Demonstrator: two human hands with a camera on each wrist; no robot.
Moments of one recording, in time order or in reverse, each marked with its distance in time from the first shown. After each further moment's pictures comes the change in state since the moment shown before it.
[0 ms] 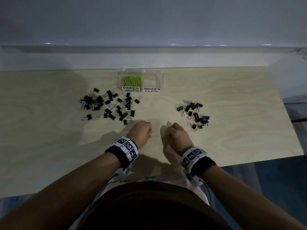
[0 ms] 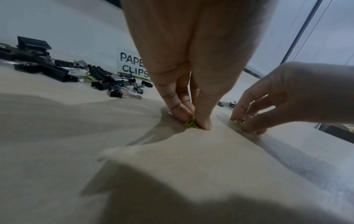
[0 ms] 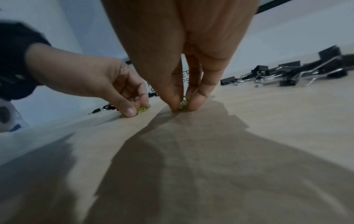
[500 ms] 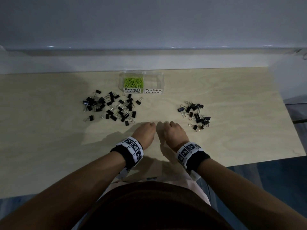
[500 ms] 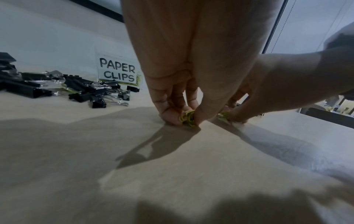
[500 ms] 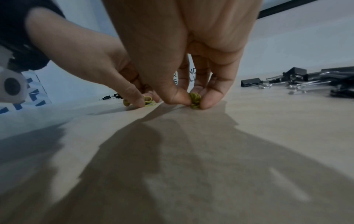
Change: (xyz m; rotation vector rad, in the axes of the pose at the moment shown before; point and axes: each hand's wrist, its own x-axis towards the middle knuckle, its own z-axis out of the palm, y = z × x) left_hand 0.004 0.012 0.004 0.169 -0.062 0.042; right_hand 0.021 -0.007 0.011 -0.138 -0.132 0.147
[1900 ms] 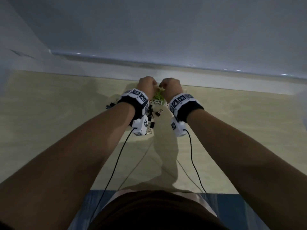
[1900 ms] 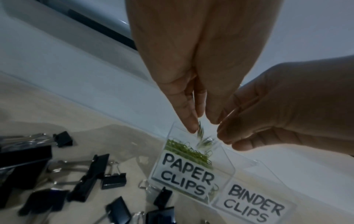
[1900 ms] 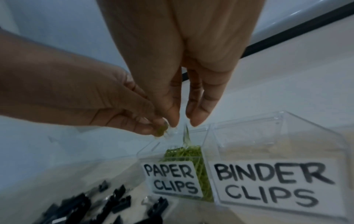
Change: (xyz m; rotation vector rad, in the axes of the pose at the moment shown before) left_hand 0.073 -0.080 -0.157 -0.422 0.486 -0.283; right_hand 0.163 -0.100 -0.113 0.219 0.120 0.002
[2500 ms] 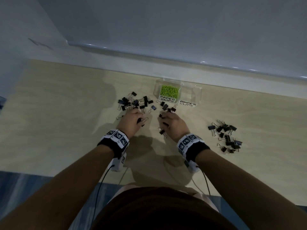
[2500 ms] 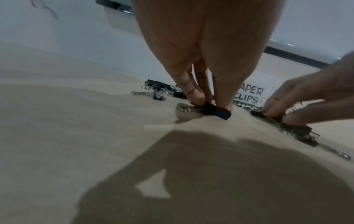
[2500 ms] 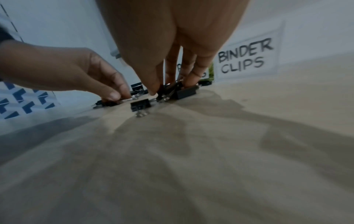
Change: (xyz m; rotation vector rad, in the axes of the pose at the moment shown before) left_hand -0.114 -0.125 0.012 0.123 -0.089 0.077; right_hand -0.086 0.052 0.104 -0.042 -0.069 -0.427
